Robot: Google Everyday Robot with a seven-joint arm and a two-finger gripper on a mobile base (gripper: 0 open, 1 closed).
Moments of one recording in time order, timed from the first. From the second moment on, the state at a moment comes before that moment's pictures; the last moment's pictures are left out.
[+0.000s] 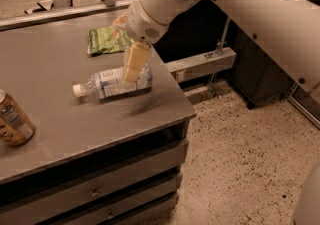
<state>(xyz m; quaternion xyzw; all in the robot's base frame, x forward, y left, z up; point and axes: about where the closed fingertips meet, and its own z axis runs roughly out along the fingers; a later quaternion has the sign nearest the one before) 0.586 0.085 0.911 -0.76 0.56 0.15 0.30</state>
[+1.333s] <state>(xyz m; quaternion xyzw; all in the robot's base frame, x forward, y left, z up) 0.557 0.129 0.856 -0.79 0.58 0.13 0.16</state>
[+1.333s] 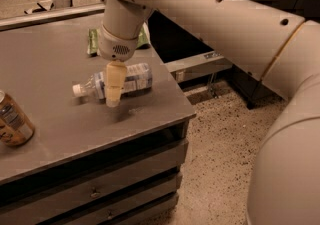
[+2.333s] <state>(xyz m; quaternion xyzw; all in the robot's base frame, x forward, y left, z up) 0.565 0.115 0.849 -0.78 0.60 0.05 0.16</state>
